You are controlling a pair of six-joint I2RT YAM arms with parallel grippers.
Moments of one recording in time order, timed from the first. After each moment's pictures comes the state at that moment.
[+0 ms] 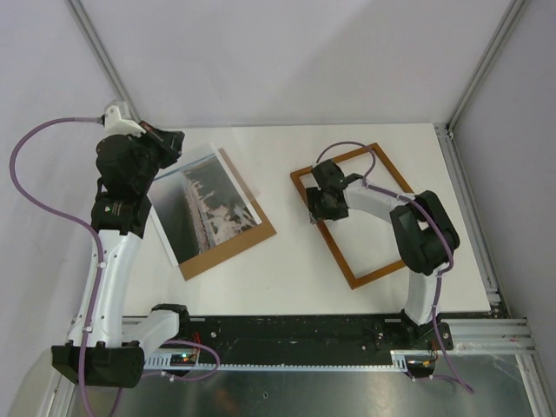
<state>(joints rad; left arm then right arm) -0.04 1.03 1.23 -0.28 0.08 -0.60 0.56 1.93 1.33 -0.51 0.07 0.36</state>
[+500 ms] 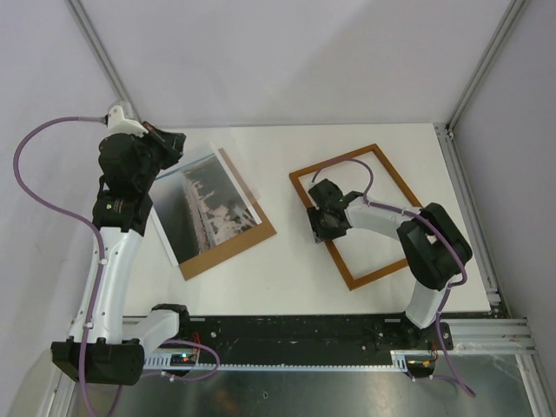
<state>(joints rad) -0.04 1.05 1.23 -0.30 0.09 -0.59 0.65 1.78 1.11 -0.49 0.06 0.35</state>
